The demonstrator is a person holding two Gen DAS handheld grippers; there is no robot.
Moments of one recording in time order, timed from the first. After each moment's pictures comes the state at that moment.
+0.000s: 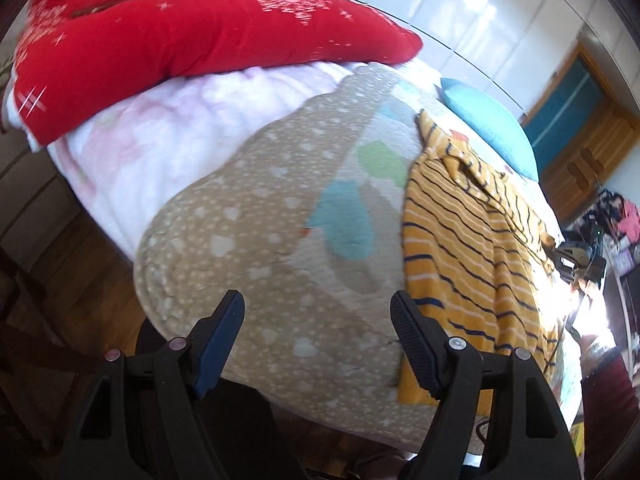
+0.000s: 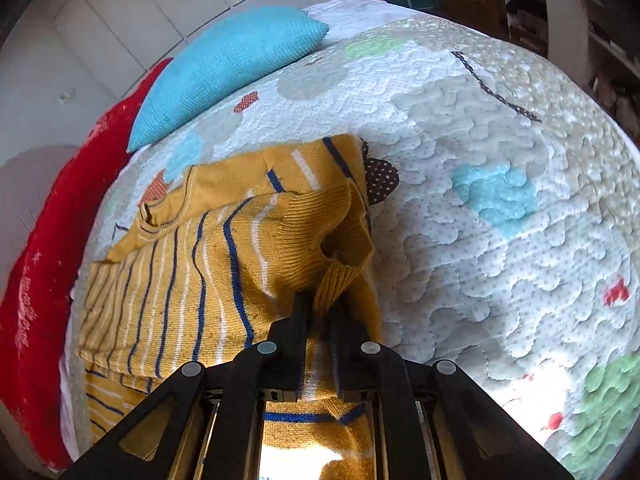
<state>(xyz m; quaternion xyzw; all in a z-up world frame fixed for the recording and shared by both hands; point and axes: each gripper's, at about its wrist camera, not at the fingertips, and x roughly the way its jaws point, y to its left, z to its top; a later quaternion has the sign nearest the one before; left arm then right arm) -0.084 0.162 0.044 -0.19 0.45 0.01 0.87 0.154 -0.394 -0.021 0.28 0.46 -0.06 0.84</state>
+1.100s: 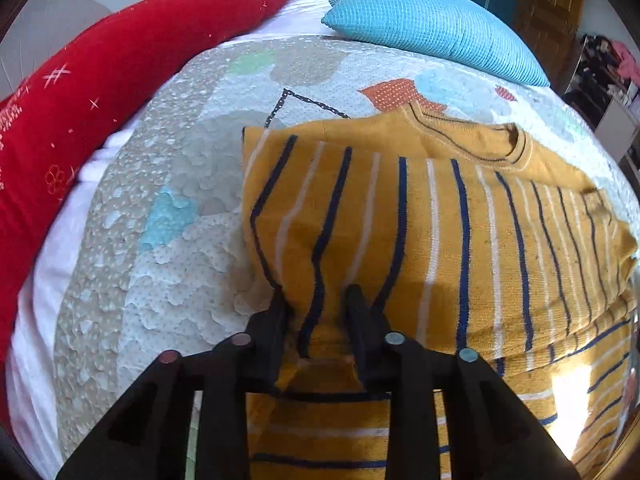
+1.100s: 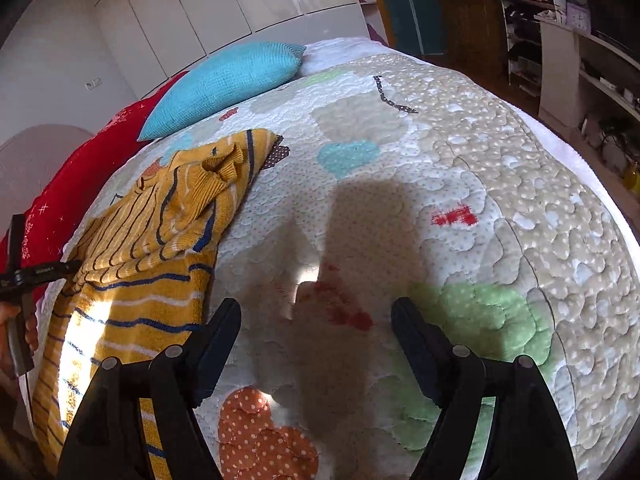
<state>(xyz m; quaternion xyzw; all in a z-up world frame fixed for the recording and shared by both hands) 0.253 -0.033 0.010 0.06 0.50 -0.07 0.86 0.032 -0.449 -0.034 0.21 0.41 -0.05 0.89</state>
